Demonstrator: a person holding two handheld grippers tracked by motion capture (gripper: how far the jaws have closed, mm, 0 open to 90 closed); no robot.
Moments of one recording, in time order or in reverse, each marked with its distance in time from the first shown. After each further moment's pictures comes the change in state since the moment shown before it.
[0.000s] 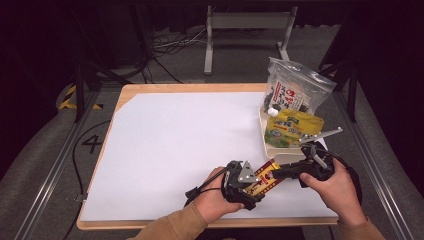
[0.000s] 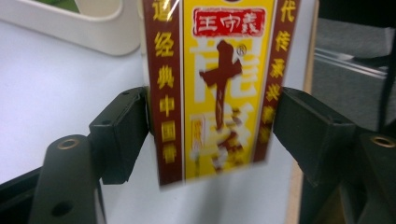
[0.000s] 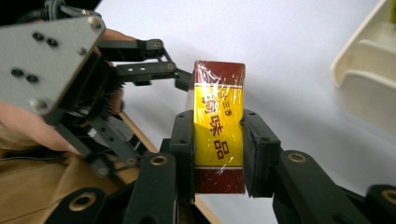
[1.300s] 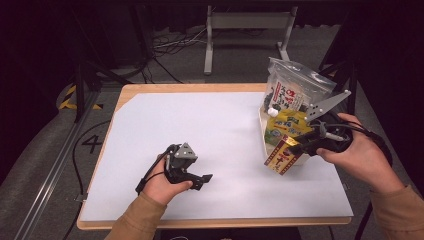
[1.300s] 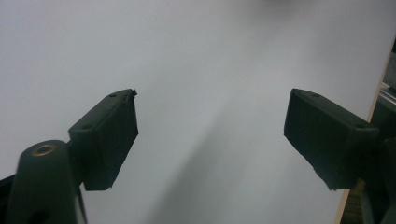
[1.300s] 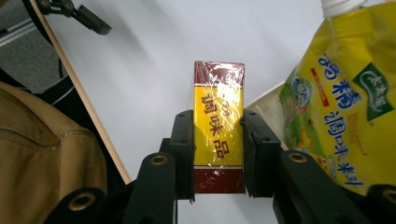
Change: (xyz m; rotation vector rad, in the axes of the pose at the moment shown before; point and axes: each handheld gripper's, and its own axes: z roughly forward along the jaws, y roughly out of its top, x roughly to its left) left arm 0.075 -0.072 -0.094 0.016 0.142 -0.251; right arm 0.022 0.070 -0.057 0.163 -0.197 -0.454
